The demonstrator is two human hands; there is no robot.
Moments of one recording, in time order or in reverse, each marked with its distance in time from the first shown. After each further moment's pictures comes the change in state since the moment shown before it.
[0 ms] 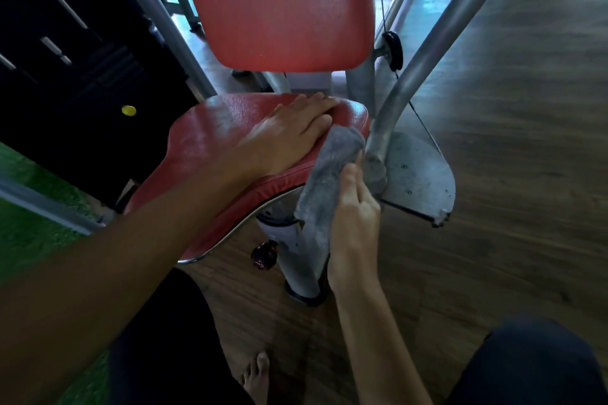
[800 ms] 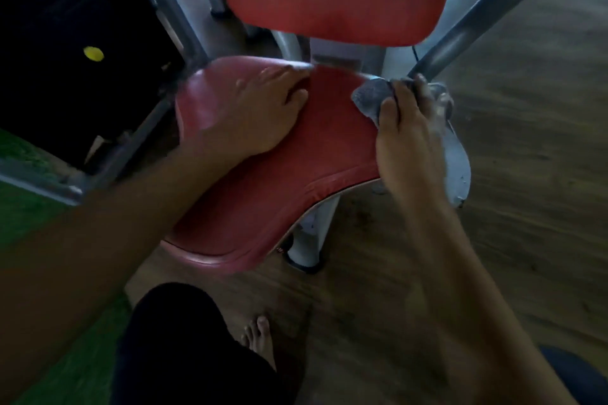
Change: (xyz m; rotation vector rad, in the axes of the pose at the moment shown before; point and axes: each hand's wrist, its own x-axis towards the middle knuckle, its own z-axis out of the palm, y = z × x) left_hand -0.019 -0.058 -0.041 0.003 0.032 -0.196; right_hand 0.081 -0.035 0.018 -1.114 0.098 -0.476
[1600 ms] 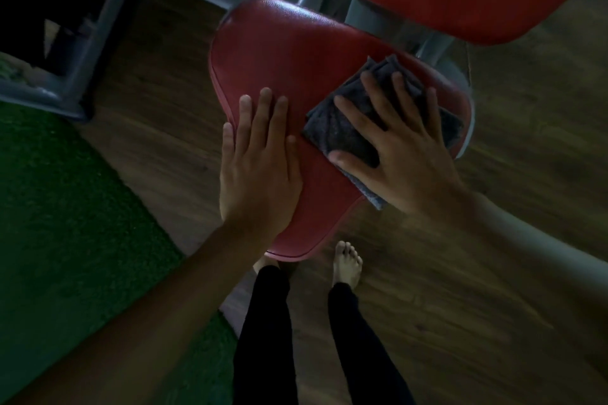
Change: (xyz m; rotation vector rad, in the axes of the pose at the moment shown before) left_hand -0.092 -0.022 -0.019 -0.089 -0.050 -0.333; right_hand 0.005 -0.084 -0.015 -0.682 -0.689 -0.415
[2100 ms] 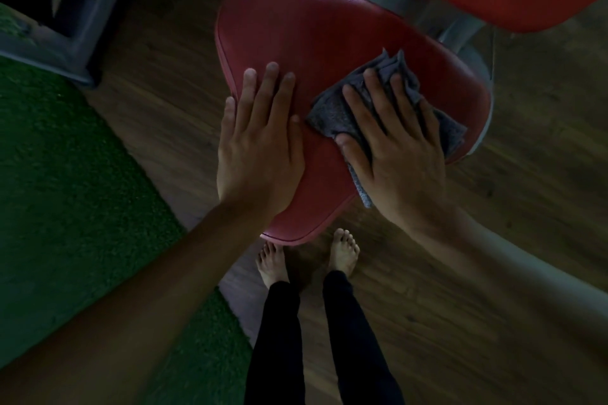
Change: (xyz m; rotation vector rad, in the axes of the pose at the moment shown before) left_hand -0.001 0.000 0.003 0.040 0.054 -0.017; right_hand -0.010 -0.017 0.023 0.063 0.245 0.012
